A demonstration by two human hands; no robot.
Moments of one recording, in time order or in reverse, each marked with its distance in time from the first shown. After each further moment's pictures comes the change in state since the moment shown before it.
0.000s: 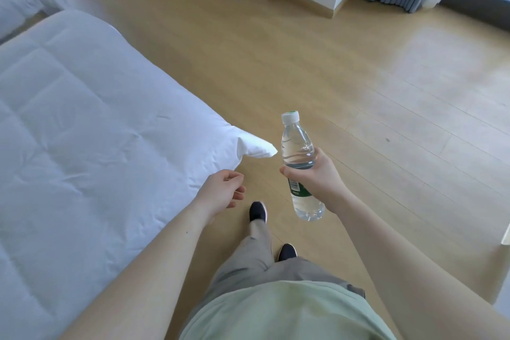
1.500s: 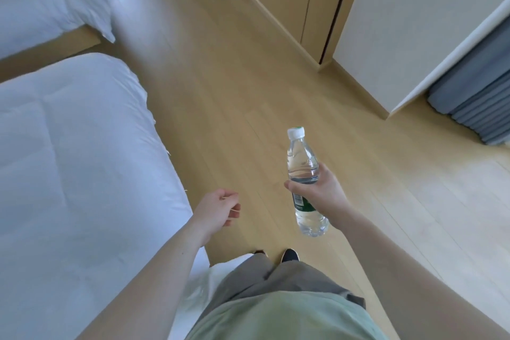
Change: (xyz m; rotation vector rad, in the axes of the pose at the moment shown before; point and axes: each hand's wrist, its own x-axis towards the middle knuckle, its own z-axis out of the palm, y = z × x) left_hand 0.438 0.410 -0.105 -0.317 0.206 -0.123; right_hand 0.594 -0.353 -0.066 -0.178 -0.250 -0.019
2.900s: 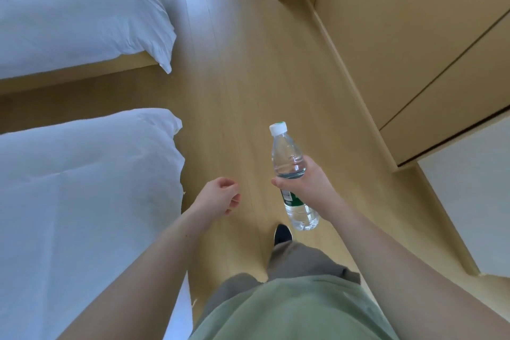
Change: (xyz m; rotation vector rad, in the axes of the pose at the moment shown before) left_hand 0.437 0.374 -0.270 -0.139 0.201 -0.080; right_hand 0.537 -0.413 0.172 -0.244 -0.316 -0.115
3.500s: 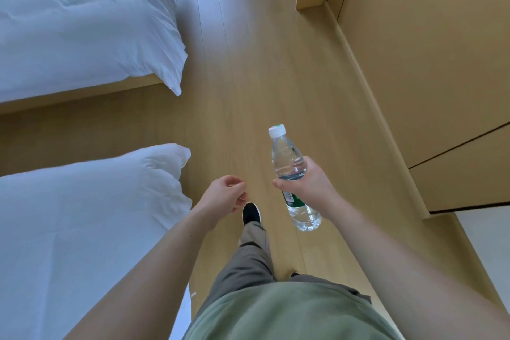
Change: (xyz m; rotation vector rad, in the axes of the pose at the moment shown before) left_hand 0.174 0.168 -0.073 -0.003 0.017 0.011; right_hand 0.229 -0.135 -0.008 -0.018 -0.061 0.000
